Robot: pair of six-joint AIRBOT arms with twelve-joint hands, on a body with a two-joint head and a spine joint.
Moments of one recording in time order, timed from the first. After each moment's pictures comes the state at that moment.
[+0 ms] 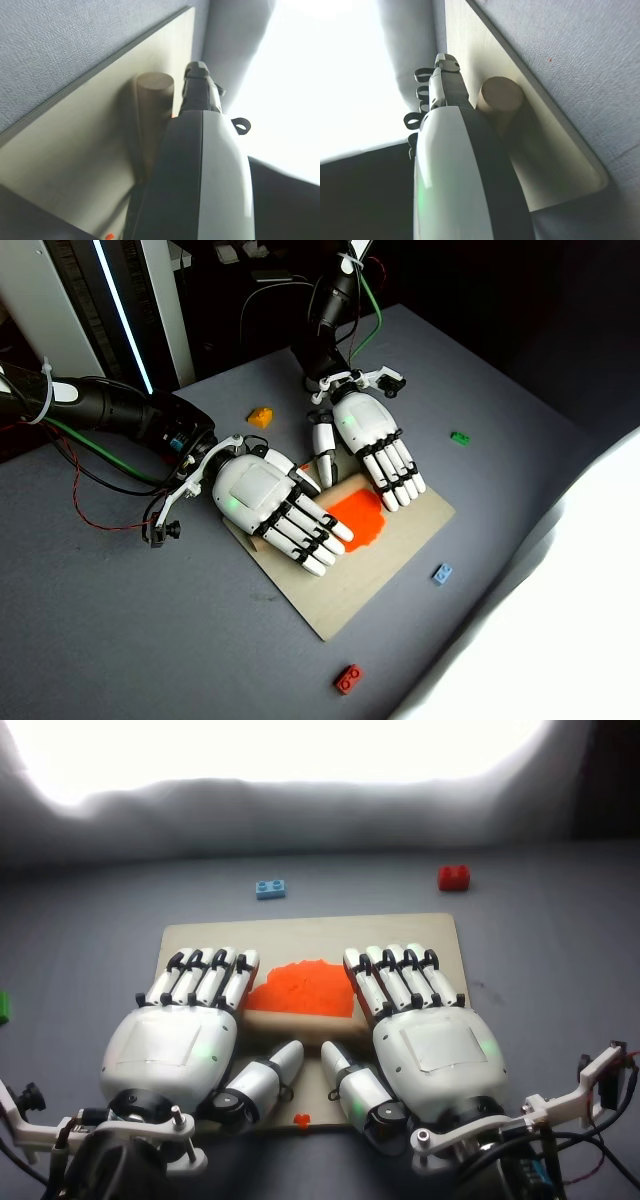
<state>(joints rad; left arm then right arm) 0.86 -1.36 1.03 -0.87 -1.24 1.63 -0.75 -1.68 1.15 0.89 1.30 -1.68</state>
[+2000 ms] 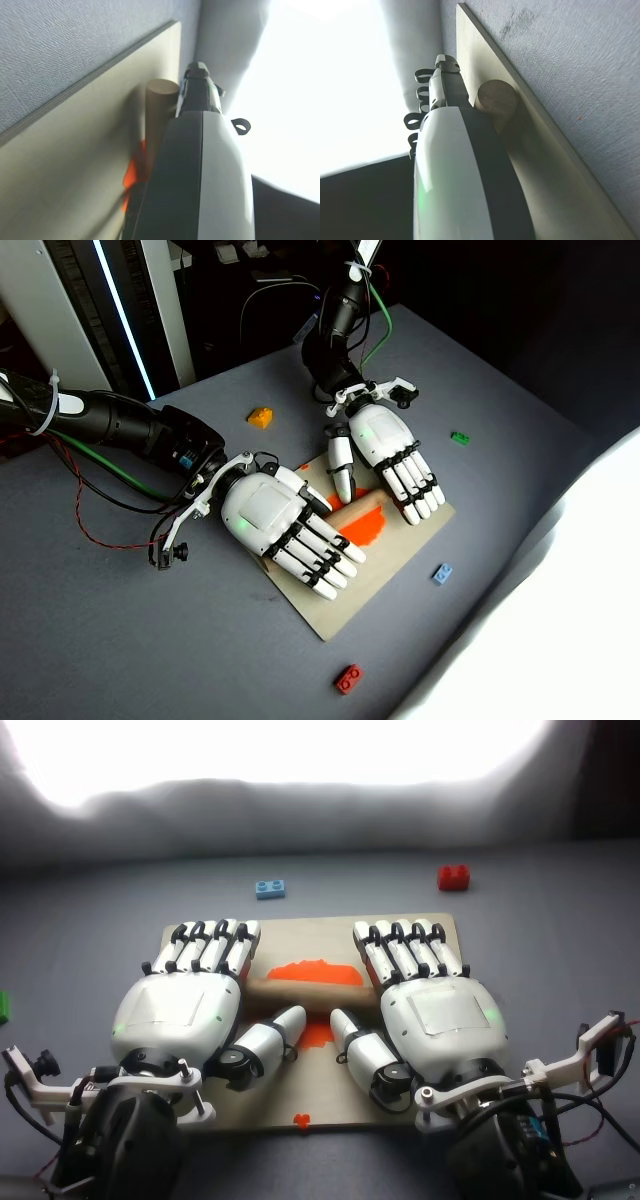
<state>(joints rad) 0.80 -1.38 1.13 -0.88 -1.17 1.58 -0.72 -1.68 1.24 0.90 1.23 -1.63</state>
